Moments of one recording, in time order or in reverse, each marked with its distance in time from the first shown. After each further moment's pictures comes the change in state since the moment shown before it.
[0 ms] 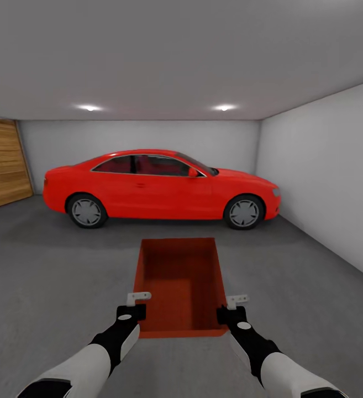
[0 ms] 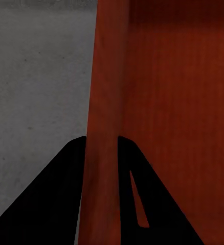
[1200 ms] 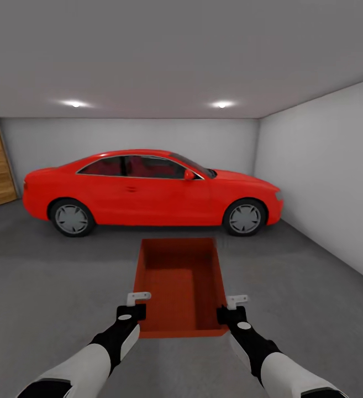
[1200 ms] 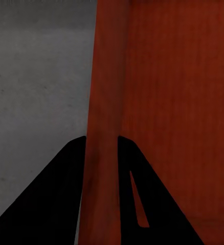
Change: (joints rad) left arm 0.000 0.000 0.000 -0.001 0.000 0.001 0.000; right arm 0.000 0.000 -0.001 0.000 0.000 0.000 0.000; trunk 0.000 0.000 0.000
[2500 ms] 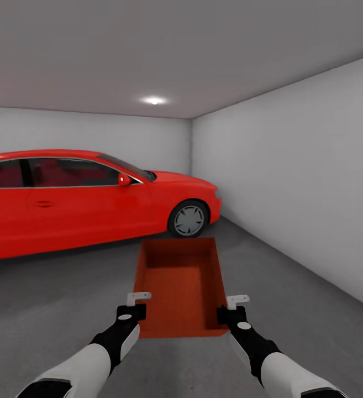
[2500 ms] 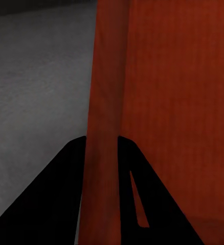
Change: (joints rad) left arm 0.000 0.000 0.000 0.000 0.000 0.001 0.000; right arm 0.000 0.000 0.000 0.000 -0.001 0.000 0.000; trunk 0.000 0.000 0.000
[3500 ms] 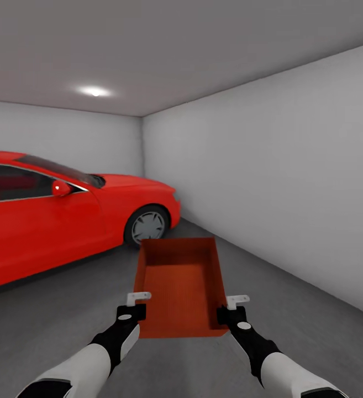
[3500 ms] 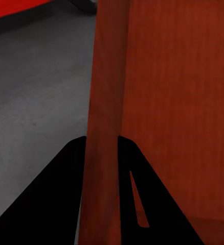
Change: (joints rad) left arm 0.000 0.000 0.001 0.001 0.000 -0.001 0.000; right arm 0.000 0.000 0.000 0.000 0.001 0.000 0.000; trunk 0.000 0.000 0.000
